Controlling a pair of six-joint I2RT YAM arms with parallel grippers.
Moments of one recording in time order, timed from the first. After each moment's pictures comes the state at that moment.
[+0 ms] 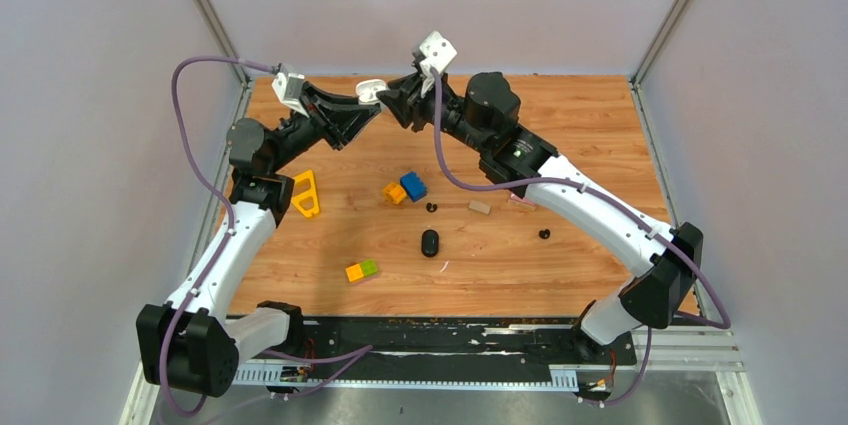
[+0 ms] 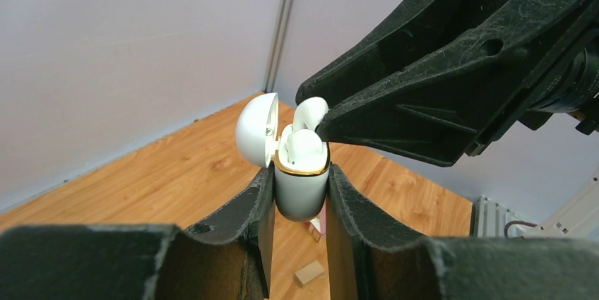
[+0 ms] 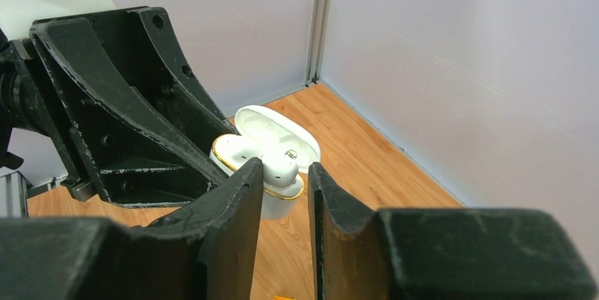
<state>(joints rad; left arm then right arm) -0.17 1.11 0.90 0.62 0.77 -0.55 0.84 1.54 1.56 0.11 -0.11 -0.06</state>
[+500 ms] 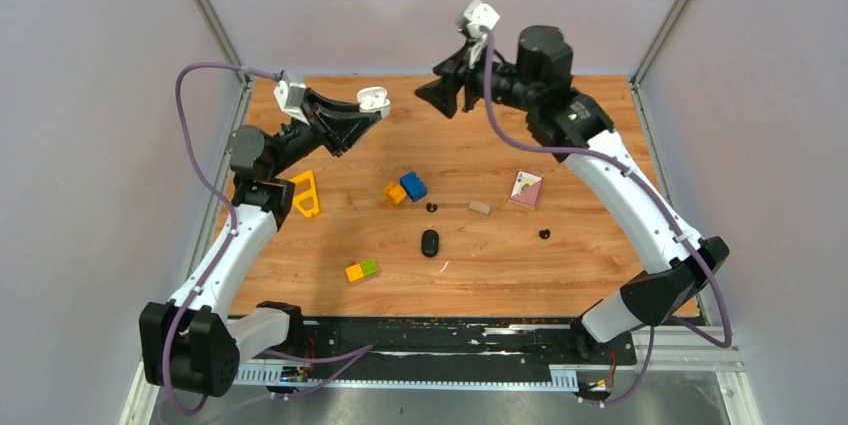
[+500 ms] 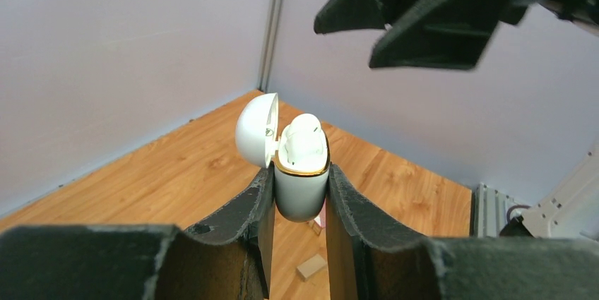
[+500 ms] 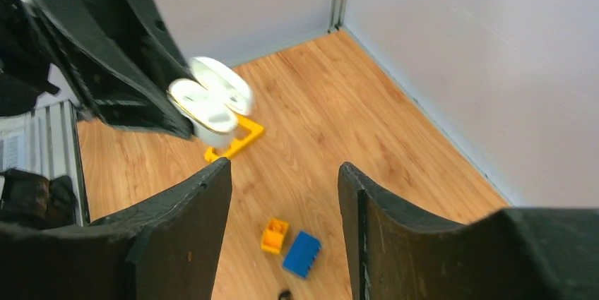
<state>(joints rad) -0.16 1.11 0.85 0.68 0.80 -0.55 0.66 1.53 1.76 -0.28 -0.41 -0.05</state>
